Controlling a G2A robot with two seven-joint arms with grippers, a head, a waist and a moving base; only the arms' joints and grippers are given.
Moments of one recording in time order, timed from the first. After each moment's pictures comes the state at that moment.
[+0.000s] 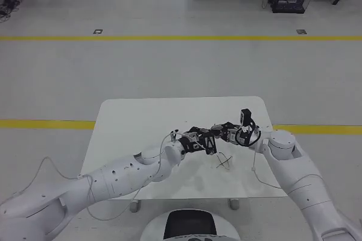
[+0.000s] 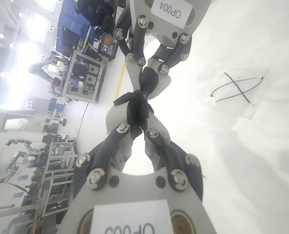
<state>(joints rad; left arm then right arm) 0.76 -1.07 -0.17 -1.53 1.57 0.09 -0.15 -1.24 -1.12 1.19 -1.32 0.50 0.28 0.82</state>
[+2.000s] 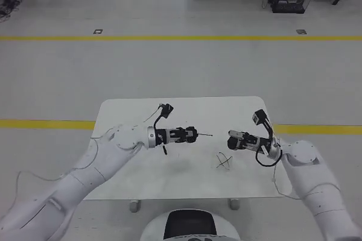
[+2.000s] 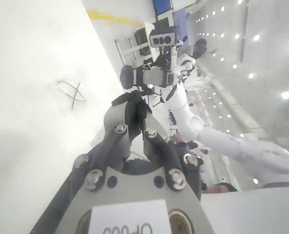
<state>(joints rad) 0.88 -1.08 -0.59 -1.21 -0.48 -0.34 -0.77 -1.31 -1.07 1.33 -1.25 0.36 -0.34 1.16</state>
